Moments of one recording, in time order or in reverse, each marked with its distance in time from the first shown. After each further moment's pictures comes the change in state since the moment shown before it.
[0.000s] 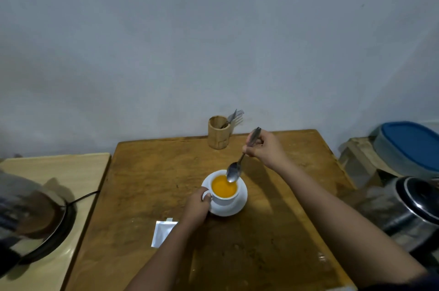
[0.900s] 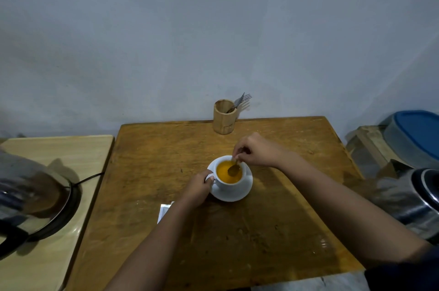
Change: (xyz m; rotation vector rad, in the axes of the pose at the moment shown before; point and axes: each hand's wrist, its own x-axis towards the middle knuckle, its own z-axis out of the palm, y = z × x) left_hand 0.013 -0.002 -0.019 0.103 -0.163 0.102; right_hand 0.002 0.002 0.025 -0.650 -0.522 -0.296
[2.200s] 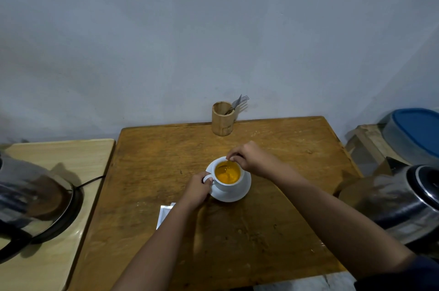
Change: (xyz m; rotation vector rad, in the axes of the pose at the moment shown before) left_hand -0.001 0.003 0.006 -0.145 0.079 -0.075; right_hand -0.006 -0.011 0.019 0.063 0.040 0.116
